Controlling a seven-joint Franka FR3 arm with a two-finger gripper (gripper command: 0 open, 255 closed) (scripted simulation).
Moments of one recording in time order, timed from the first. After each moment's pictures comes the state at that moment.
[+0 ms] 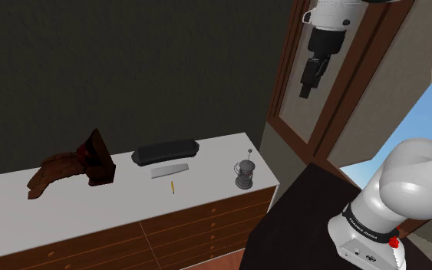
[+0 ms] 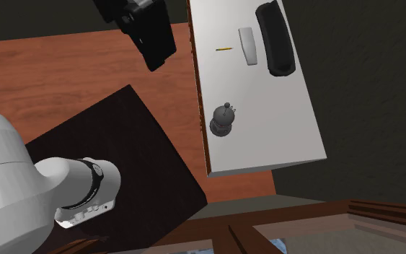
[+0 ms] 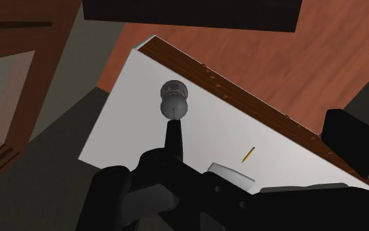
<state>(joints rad) 0.00 -0.78 0.00 -2.32 0.03 1.52 -0.13</state>
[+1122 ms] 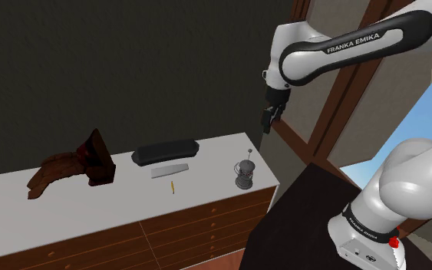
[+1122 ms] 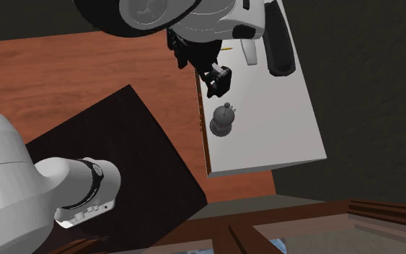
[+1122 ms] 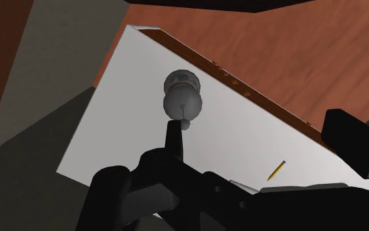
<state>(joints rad) -0.01 -0.44 0.00 -2.53 0.00 2.03 -0.15</state>
